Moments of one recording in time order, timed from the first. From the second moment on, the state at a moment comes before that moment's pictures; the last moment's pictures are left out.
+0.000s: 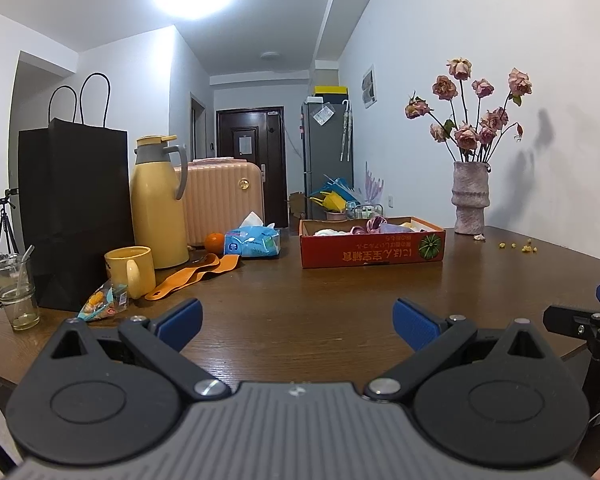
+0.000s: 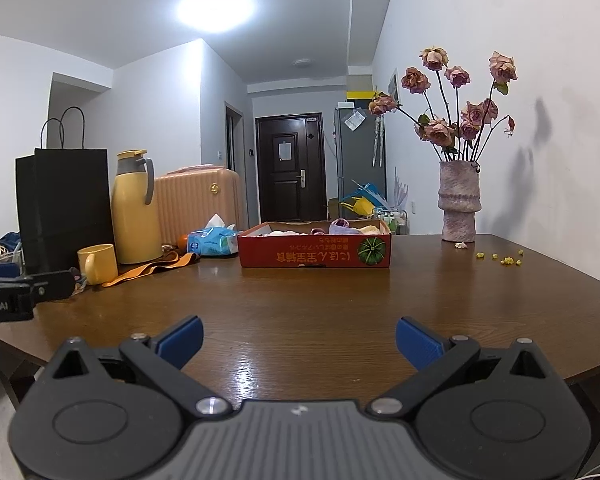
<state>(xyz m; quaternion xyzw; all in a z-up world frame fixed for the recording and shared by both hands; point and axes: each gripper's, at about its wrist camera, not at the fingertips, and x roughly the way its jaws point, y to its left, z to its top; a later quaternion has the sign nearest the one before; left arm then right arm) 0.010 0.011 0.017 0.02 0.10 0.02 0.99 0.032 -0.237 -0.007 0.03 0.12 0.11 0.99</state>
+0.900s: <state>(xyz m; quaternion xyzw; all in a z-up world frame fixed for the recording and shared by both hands) 0.009 0.011 0.018 0.03 0.10 0.02 0.99 0.033 -0.238 -0.007 0.03 0.12 0.10 0.99</state>
